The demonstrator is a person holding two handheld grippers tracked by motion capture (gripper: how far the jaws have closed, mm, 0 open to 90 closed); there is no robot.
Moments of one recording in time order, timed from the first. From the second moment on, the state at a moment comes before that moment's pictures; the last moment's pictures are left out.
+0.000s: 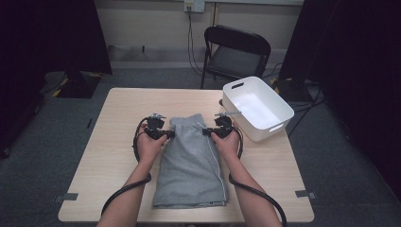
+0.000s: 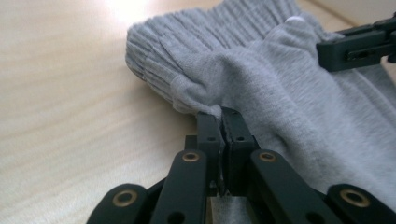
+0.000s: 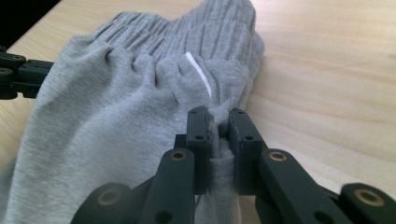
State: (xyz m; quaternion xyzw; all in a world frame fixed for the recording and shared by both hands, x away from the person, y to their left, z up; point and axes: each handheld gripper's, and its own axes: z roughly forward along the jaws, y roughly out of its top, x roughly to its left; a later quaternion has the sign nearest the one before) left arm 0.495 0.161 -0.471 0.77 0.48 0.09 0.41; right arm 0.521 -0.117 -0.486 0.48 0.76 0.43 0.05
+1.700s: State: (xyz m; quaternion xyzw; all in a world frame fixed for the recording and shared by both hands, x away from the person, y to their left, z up) left arm 0.384 0.173 -0.477 0.82 0.41 0.06 0.39; right arm 0.396 -0.159 -0.468 0.33 0.80 0.50 0.09
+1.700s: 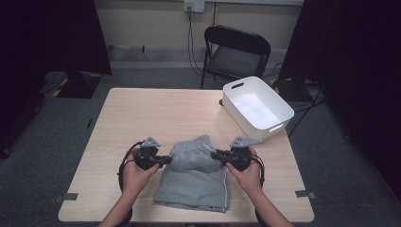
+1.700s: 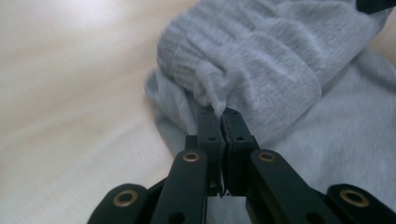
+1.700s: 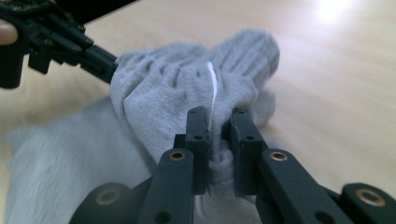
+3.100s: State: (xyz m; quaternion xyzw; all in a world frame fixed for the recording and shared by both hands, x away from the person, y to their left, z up) left arm 0.407 0.155 -0.502 0.80 0.44 0.08 0.41; right arm 0.411 -0.158 -0.505 0.35 0.81 0.45 0.15
